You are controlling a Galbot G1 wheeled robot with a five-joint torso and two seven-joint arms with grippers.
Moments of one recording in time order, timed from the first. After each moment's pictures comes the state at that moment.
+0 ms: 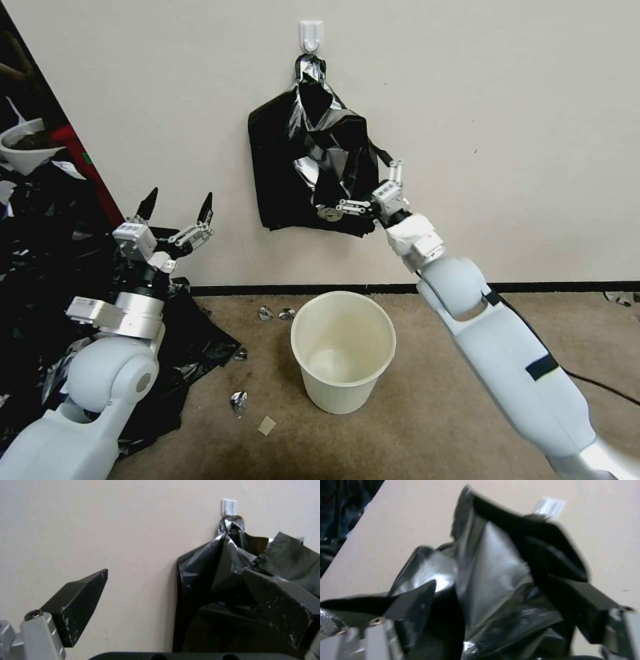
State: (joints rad) left arm 1.32 -0.97 -0.57 -2.14 -0.61 -0.19 -0.09; right arm -0.66 1.13 0.03 1.75 0.01 0.10 -0.09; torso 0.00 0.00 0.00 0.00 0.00
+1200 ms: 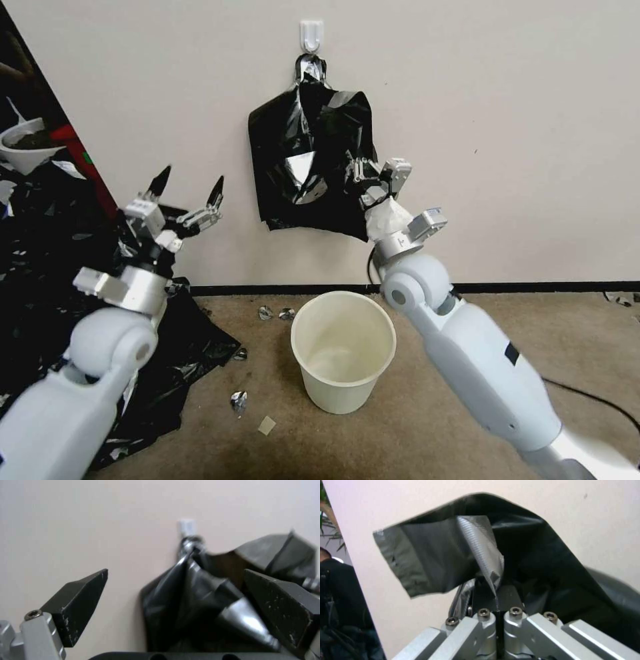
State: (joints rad) left arm 1.02 -0.77 -0.44 -2.01 -0.74 -0.23 0.08; right arm -0.70 1.24 -0.04 1.86 0.81 0.15 0.25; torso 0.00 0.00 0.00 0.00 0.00
